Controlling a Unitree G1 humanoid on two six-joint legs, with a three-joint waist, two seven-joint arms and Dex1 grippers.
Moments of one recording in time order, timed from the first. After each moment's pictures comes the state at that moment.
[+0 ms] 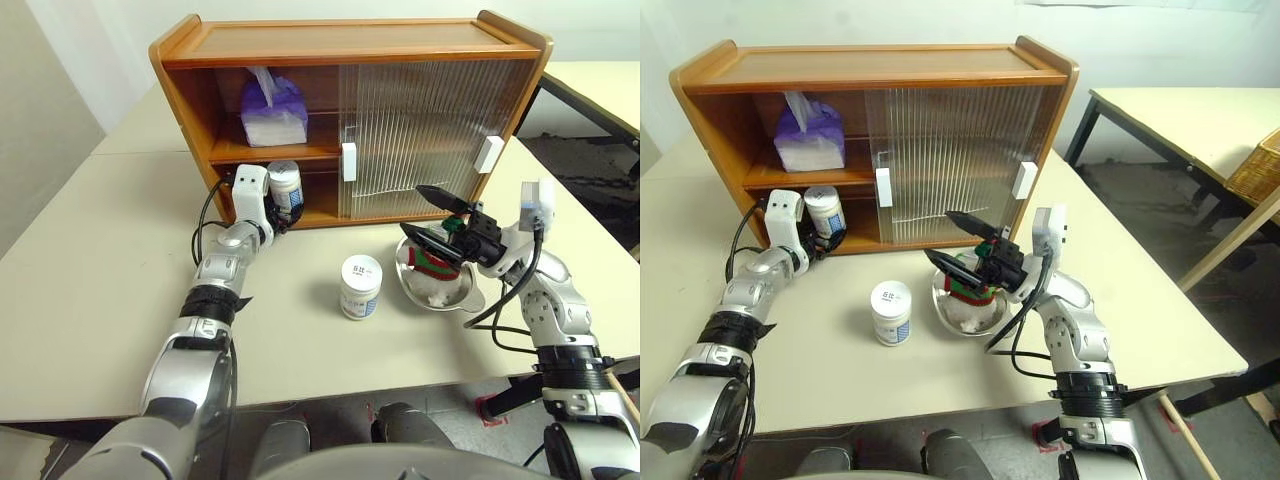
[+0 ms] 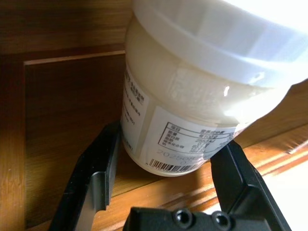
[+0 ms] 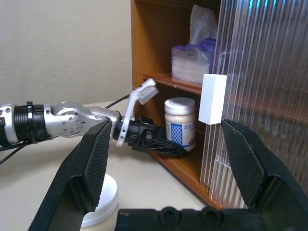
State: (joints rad) left arm -0.64 0.27 0.06 0.70 -0.12 0.23 -0.35; right arm -0.28 -0.35 -0.09 0.06 0.59 0.06 1.13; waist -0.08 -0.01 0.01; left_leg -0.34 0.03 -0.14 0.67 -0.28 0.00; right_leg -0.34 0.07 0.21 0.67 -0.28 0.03
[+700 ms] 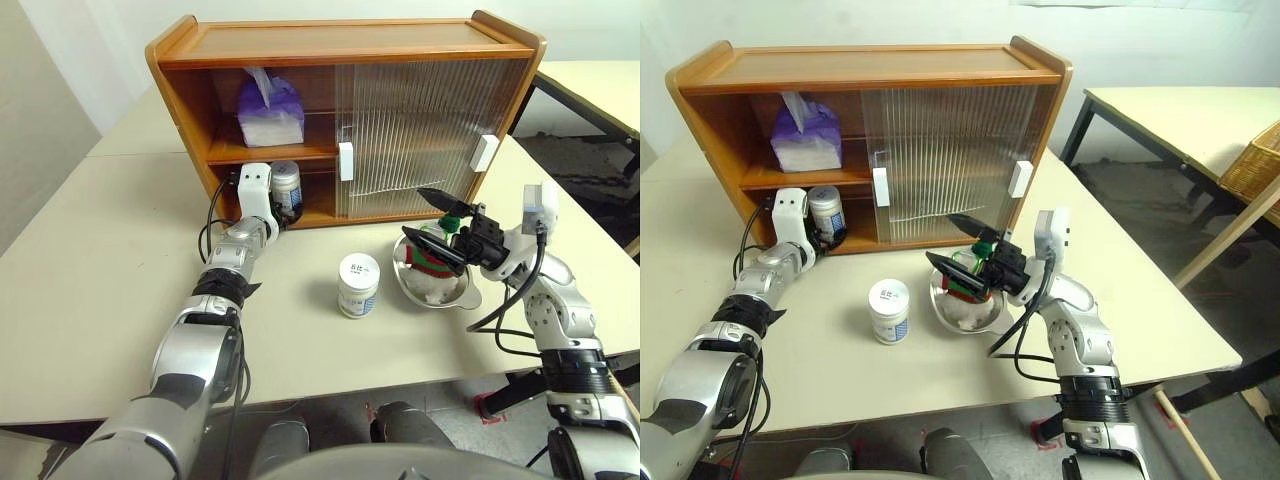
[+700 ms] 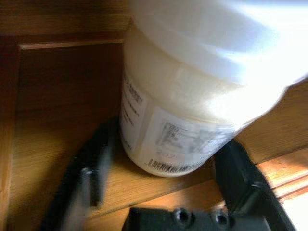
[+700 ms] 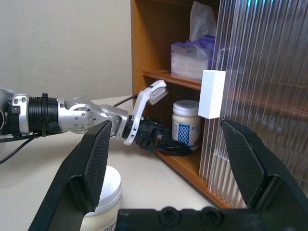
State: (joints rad) left arm -0.74 0.25 0.07 0.91 -0.11 0.18 -0.29; right arm -0.27 -0.37 -0.10 0.05 0.59 0.06 1.13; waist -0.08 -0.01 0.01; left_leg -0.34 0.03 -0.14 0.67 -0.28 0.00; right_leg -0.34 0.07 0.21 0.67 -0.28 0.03
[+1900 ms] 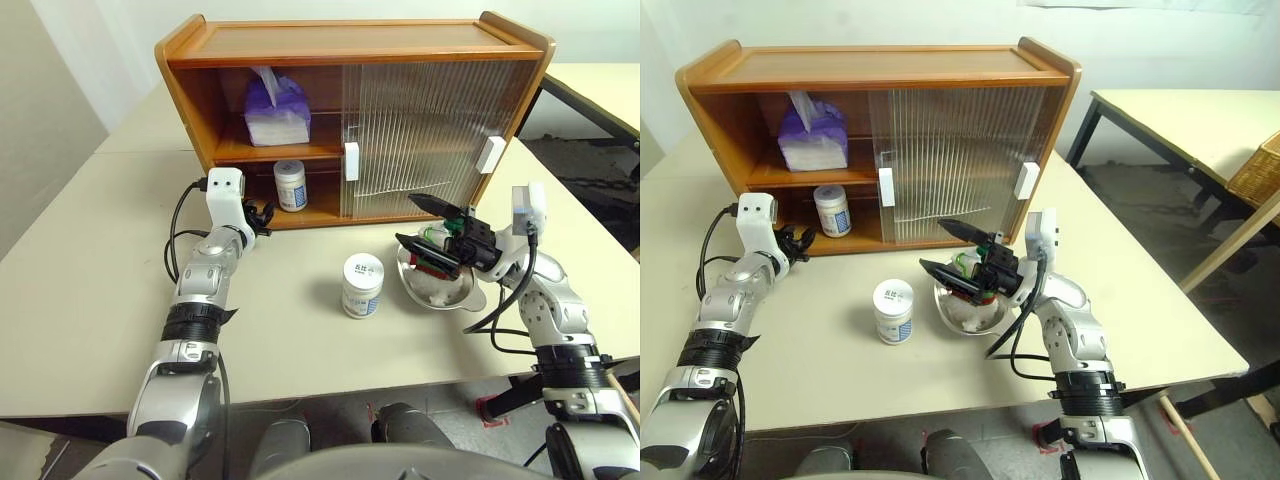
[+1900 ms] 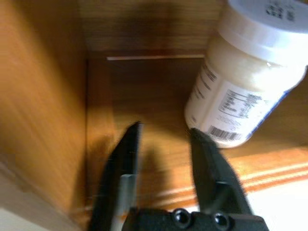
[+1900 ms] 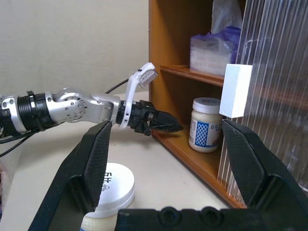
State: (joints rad) left arm -0.52 0.30 0.13 0.46 -0.12 0.33 -0.22; right arm -0.29 -0.37 -0.06 0.09 0.59 0.06 1.19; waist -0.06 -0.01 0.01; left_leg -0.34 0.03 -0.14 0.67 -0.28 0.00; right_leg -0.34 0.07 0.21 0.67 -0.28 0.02
